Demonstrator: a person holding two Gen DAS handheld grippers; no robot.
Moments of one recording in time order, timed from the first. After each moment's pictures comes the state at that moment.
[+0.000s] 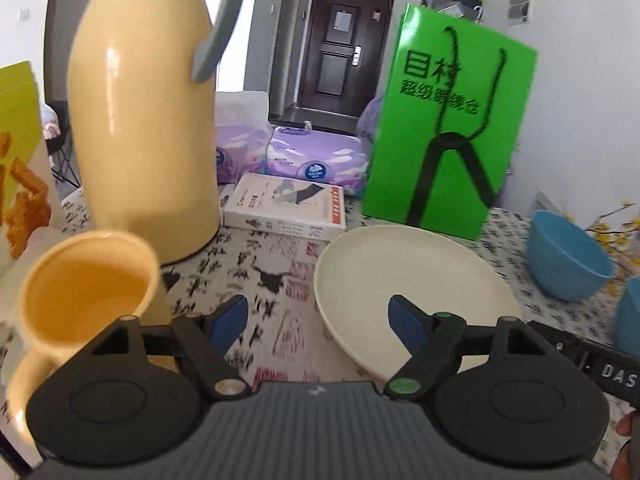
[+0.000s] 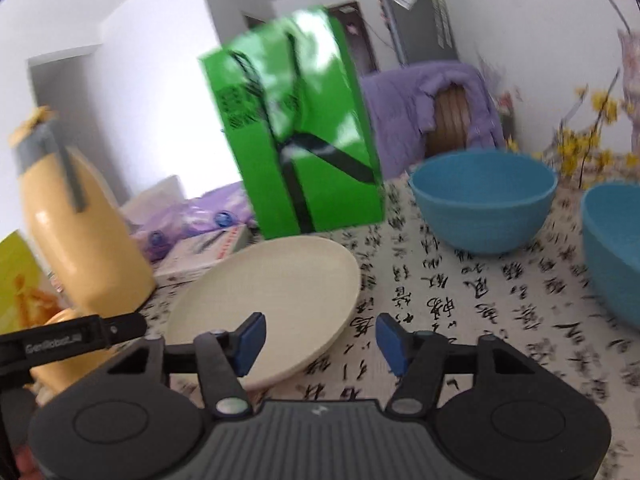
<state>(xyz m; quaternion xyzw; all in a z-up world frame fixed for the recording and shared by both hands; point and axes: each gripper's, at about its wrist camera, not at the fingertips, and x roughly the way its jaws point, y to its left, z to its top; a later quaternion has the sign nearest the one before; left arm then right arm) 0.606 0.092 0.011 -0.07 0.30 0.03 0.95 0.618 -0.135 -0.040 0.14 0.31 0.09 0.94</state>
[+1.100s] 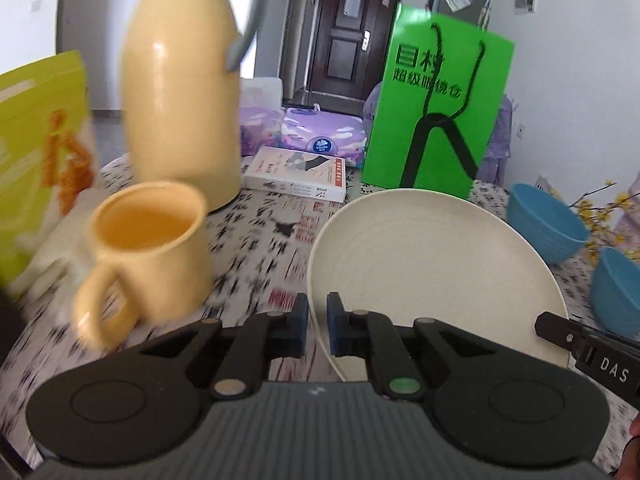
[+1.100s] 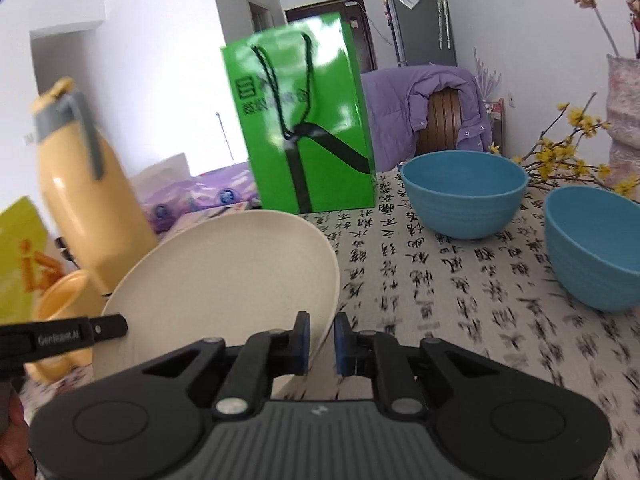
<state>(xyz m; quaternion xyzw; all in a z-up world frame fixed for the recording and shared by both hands) 0.509 0.083 0.036 -0.08 0.32 0.04 0.94 0.522 -0.131 -0.001 0.09 0.31 0.09 0.94</state>
